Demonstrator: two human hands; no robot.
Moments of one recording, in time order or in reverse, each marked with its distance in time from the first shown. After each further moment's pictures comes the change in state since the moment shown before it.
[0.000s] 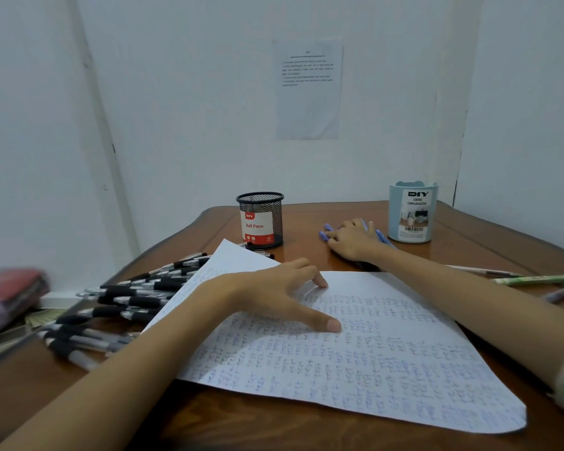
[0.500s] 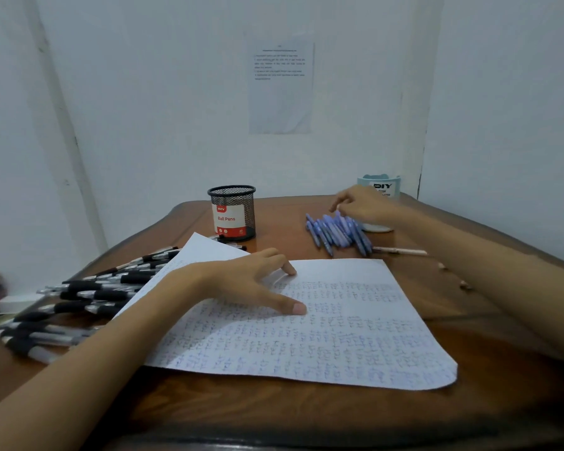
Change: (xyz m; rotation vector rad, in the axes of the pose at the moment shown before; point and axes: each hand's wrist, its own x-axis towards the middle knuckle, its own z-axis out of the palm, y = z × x) left_hand -0.002 0.005 -0.002 -0.002 -0.047 -0.018; right_hand -0.048 0.045 -0.068 0.305 0.118 -0.070
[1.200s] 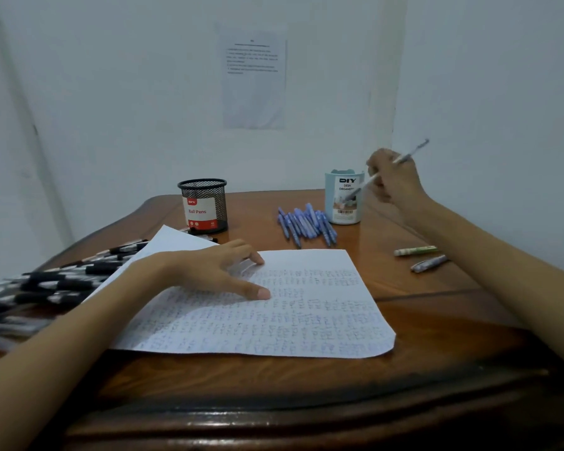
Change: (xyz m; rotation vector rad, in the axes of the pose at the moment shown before) left_hand 0.000 -0.002 0.002 0.012 -0.012 -0.015; right_hand -0.066 0.031 -0.043 1.058 0.483 0.047
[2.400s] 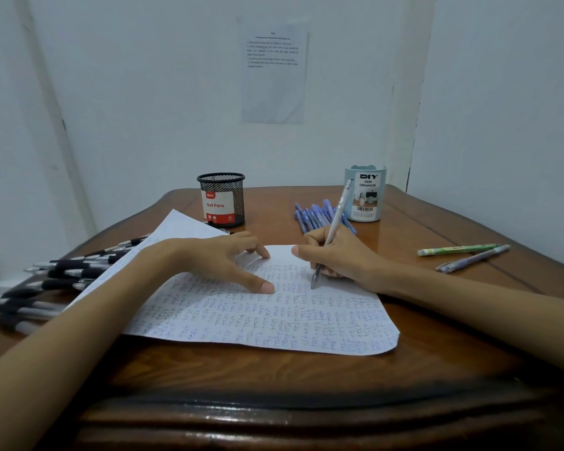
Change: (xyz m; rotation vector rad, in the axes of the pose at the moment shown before) left_hand -0.004 -0.005 -0.007 -0.001 0.001 -0.080; right_hand -0.084 0.033 0.072 -0.187 -0.601 0.061
